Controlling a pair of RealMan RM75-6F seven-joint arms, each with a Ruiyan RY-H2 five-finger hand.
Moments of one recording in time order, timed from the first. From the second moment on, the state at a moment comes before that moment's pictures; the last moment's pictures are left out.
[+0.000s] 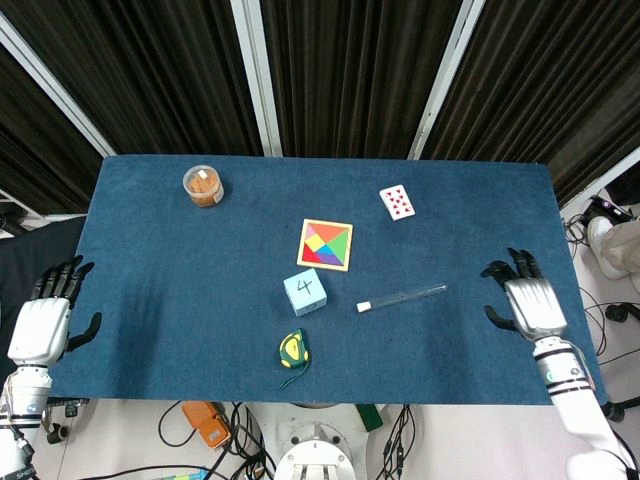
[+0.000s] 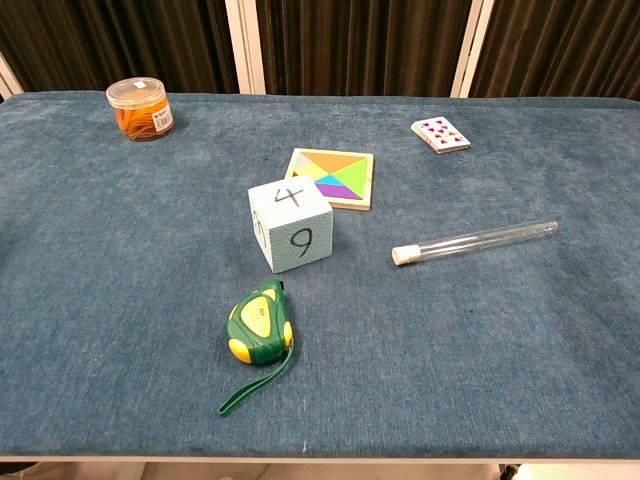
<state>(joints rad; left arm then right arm) -0.13 -1.16 -0.07 -1.64 1.41 1.42 0.02 0.33 -1.17 0.16 -1.70 -1.33 1.10 -0.24</state>
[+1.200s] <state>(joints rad) -0.13 -1.15 -0.07 -1.65 1.39 1.40 0.02 0.73 -1.48 0.13 -1.57 -0.86 0.87 -0.62</state>
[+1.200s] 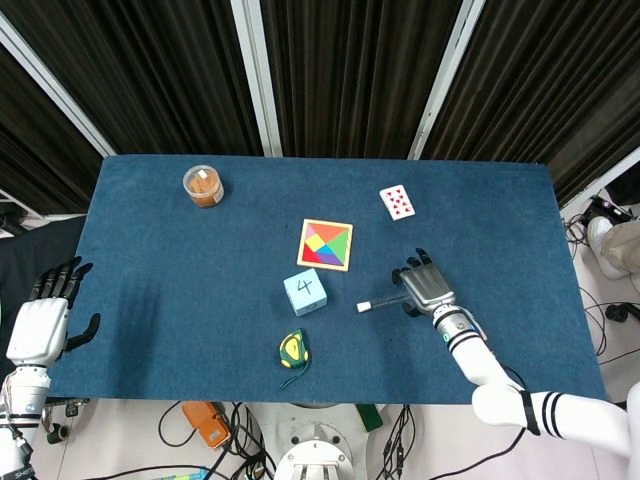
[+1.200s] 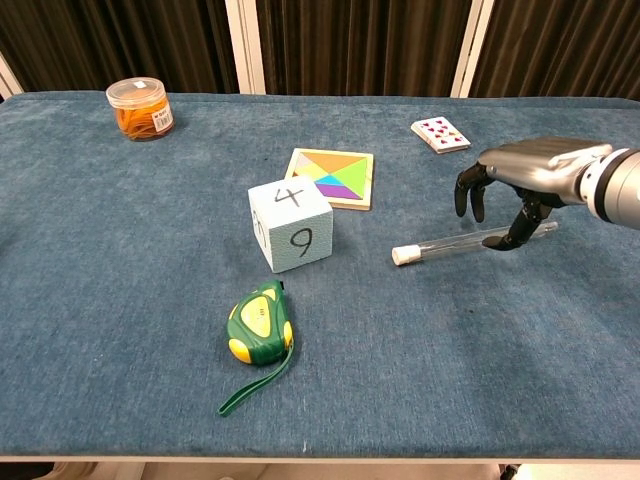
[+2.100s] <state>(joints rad) -0.13 -1.14 -0.06 -1.66 1.39 1.39 0.04 0.80 -1.54 0.10 -1.50 -0.85 0.86 -0.57</state>
